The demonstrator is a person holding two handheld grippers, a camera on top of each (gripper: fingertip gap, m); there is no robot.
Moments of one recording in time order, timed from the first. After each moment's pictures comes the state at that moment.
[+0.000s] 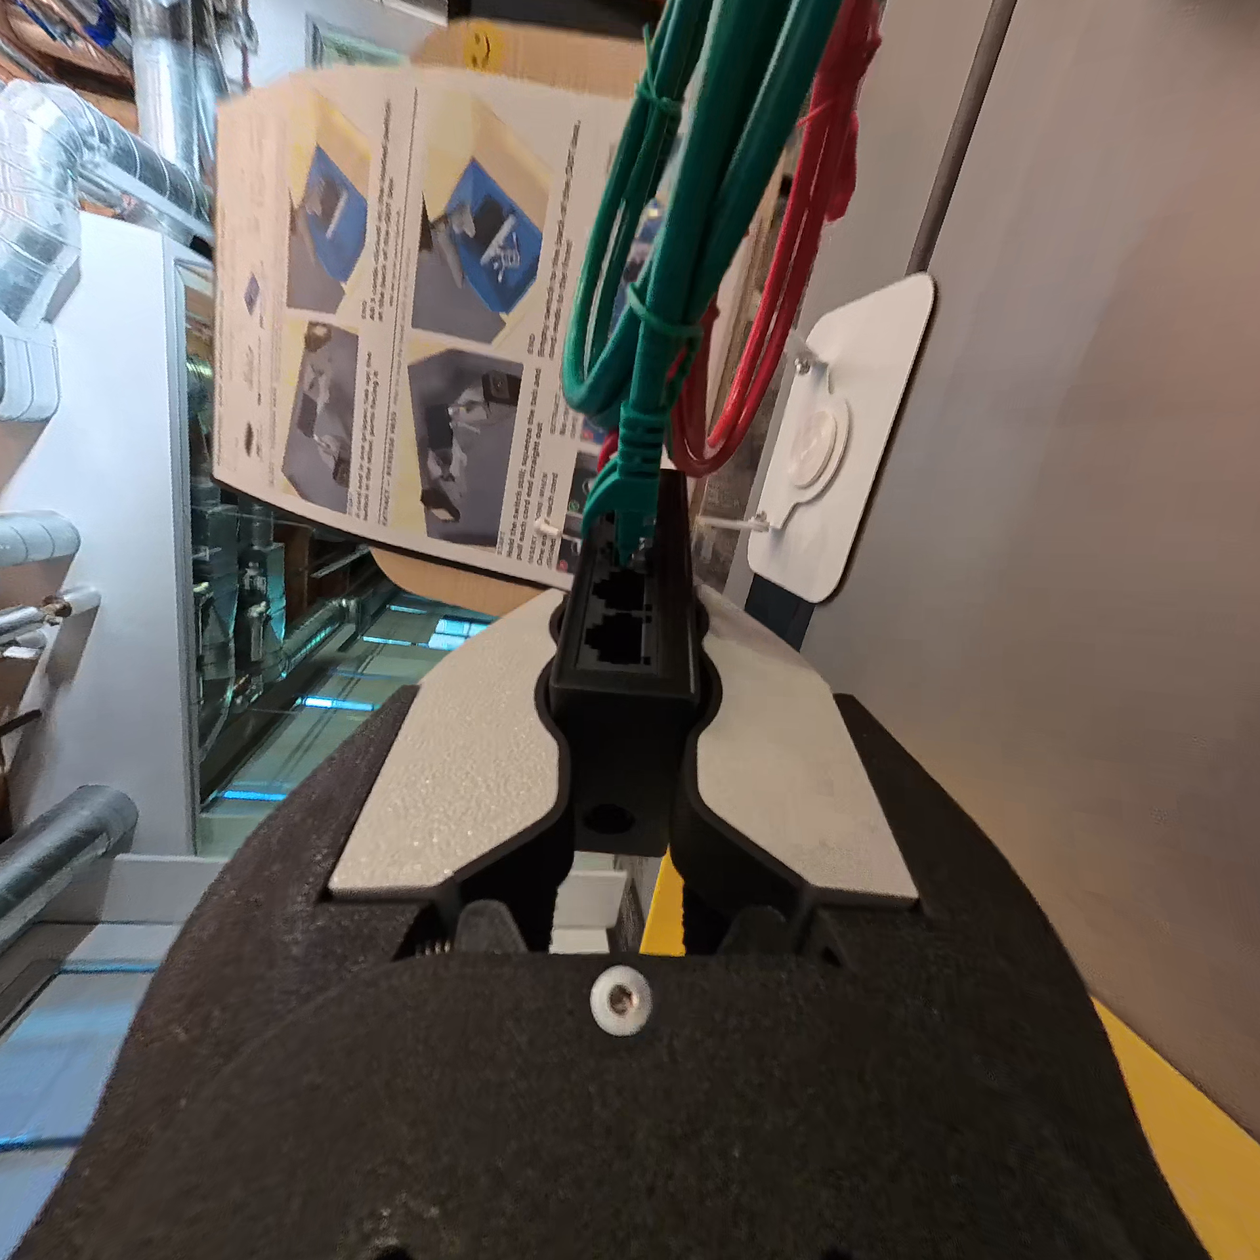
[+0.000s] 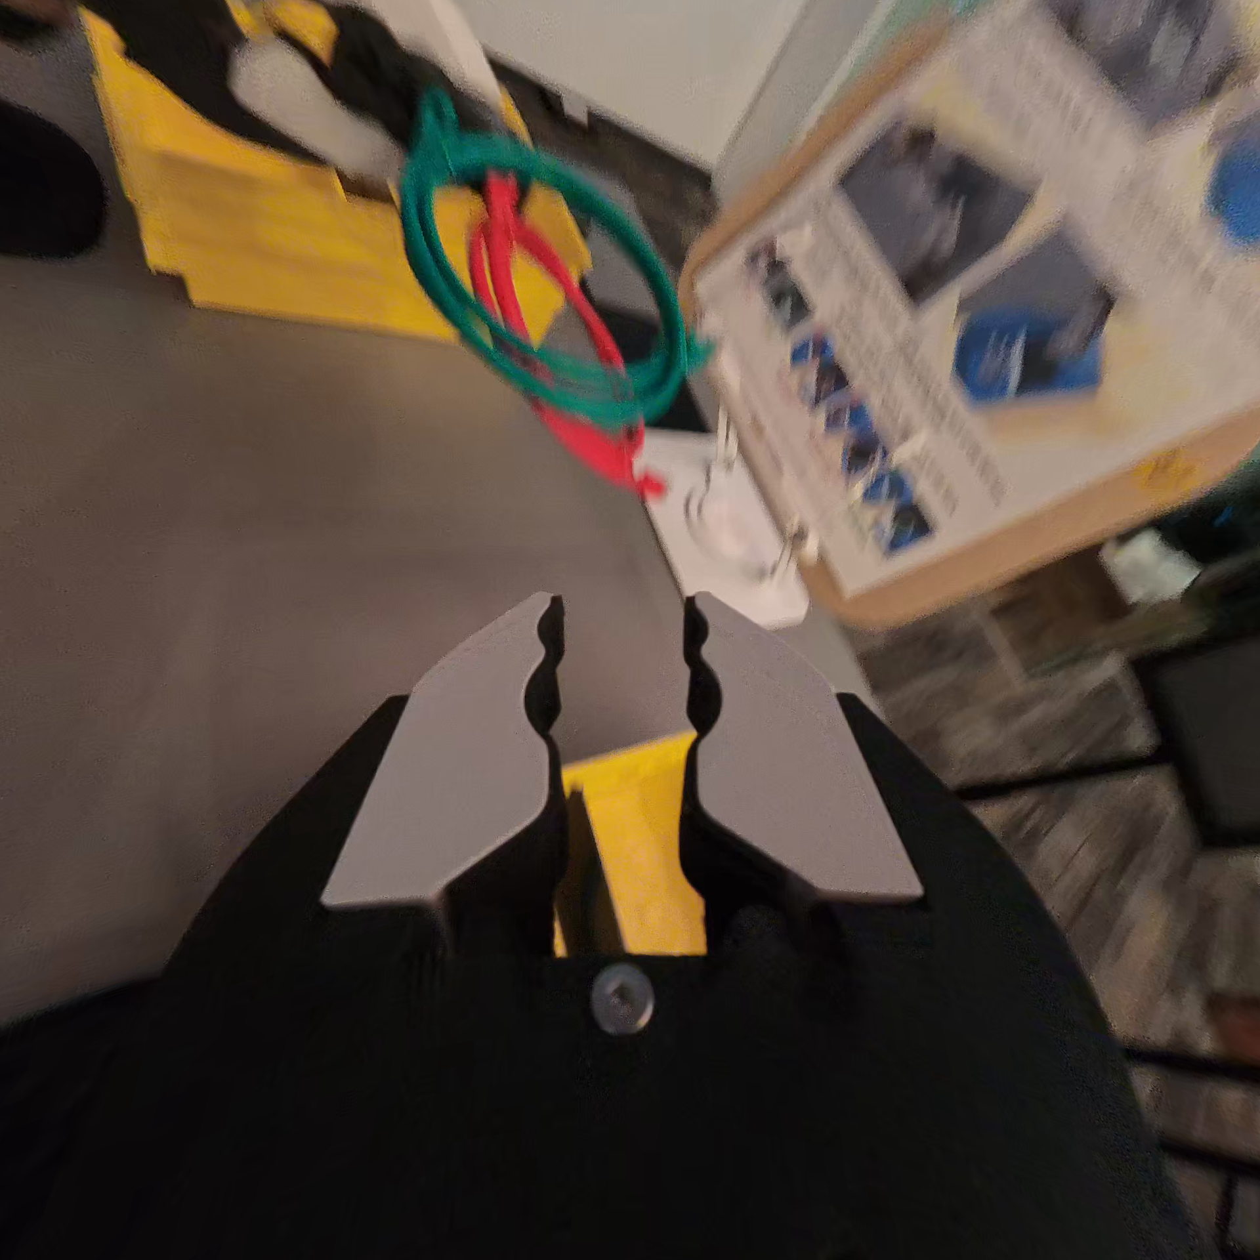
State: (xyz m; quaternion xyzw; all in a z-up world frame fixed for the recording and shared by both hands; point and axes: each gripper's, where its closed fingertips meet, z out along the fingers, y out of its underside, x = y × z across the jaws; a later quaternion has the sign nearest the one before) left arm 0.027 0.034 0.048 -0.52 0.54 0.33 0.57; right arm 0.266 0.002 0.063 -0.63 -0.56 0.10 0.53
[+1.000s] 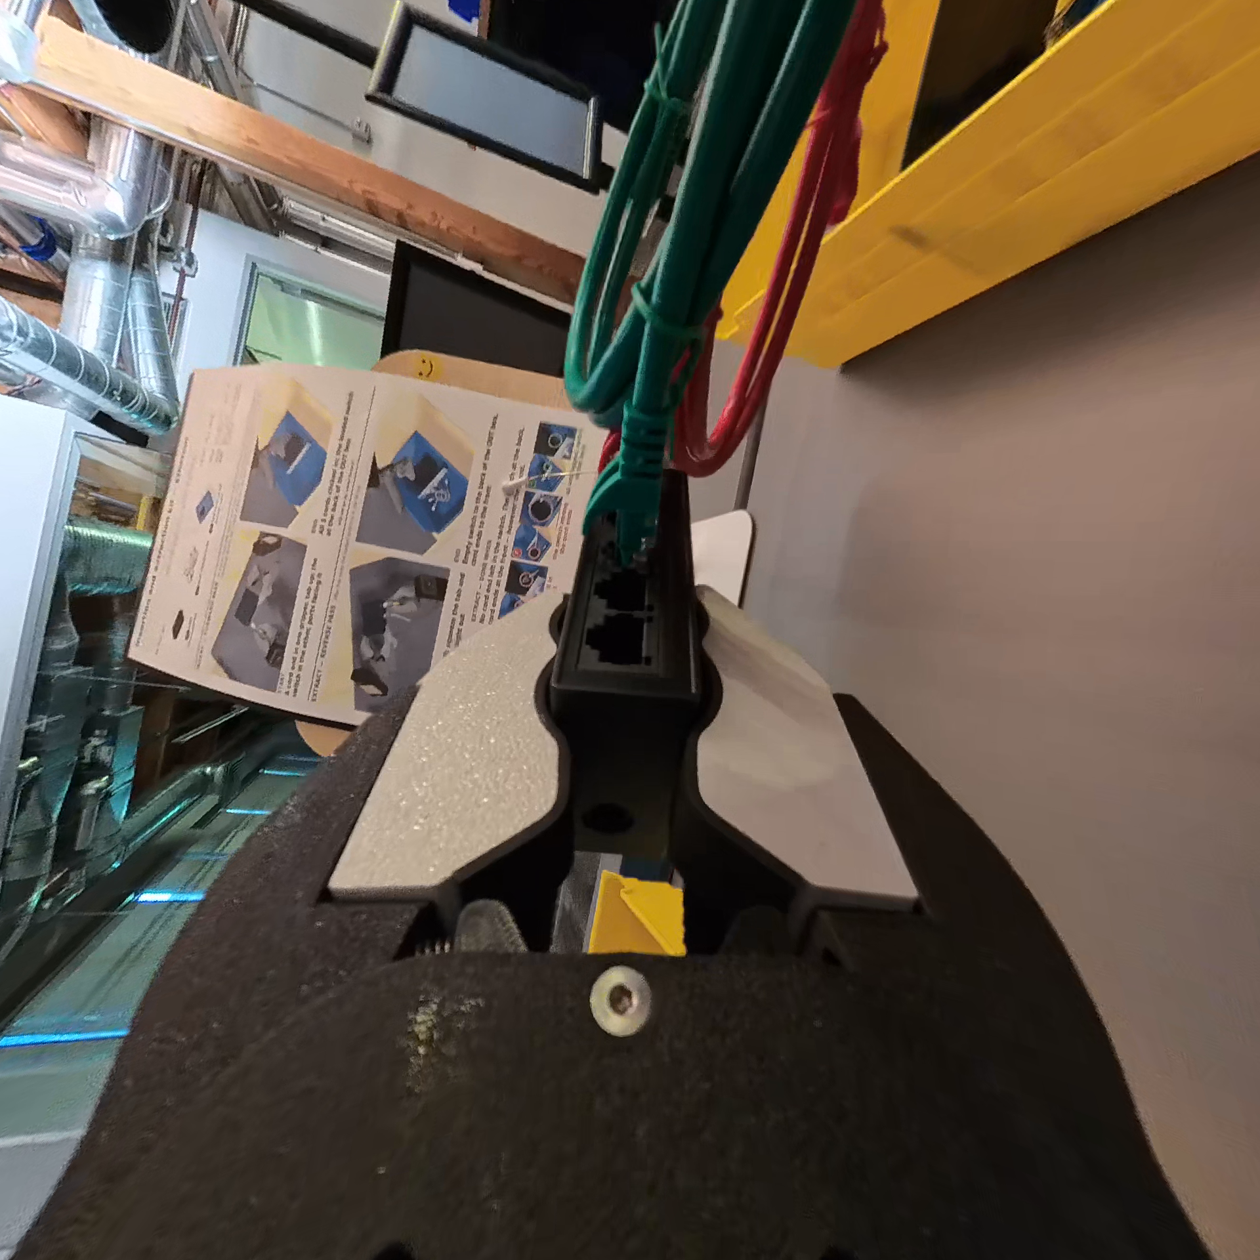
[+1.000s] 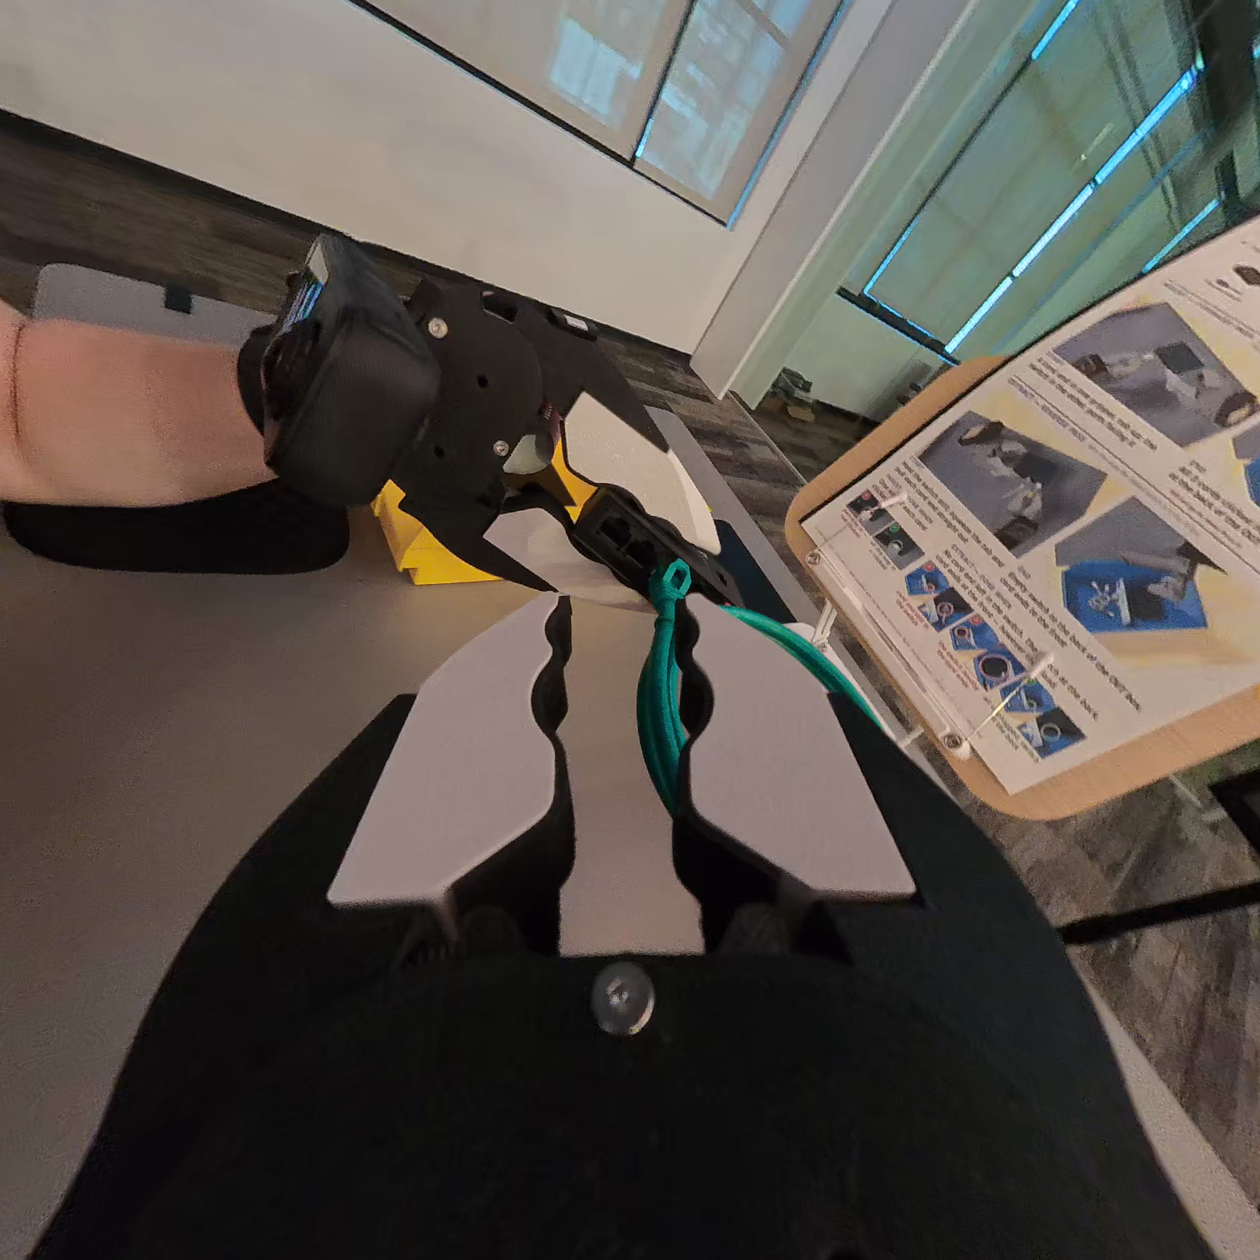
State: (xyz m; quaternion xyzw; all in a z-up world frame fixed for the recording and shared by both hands) left arm 0.096 -0.035 0.049 -0.48 0.61 0.20 0.60; right arm 0.136 -0.123 0.097 -0.57 -0.52 0.16 0.61
